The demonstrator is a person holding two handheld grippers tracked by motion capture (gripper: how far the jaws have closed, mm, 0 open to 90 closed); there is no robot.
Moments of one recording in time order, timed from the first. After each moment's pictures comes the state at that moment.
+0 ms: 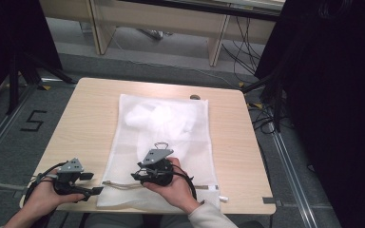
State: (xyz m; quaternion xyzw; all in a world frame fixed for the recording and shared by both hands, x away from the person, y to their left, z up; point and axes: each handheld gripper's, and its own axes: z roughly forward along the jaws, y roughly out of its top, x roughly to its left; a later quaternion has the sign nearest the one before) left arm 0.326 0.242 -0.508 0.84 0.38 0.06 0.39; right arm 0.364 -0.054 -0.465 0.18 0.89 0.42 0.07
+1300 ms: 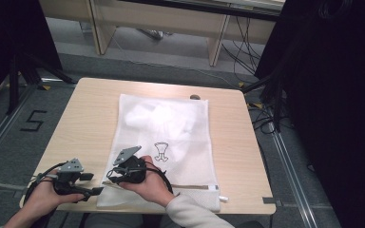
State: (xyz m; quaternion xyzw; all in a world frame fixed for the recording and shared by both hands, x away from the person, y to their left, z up) left arm 0.326 0.243 -0.509 0.83 0.38 0.05 0.39; right arm 0.373 0.016 -0.480 0.15 0.91 0.38 0.01
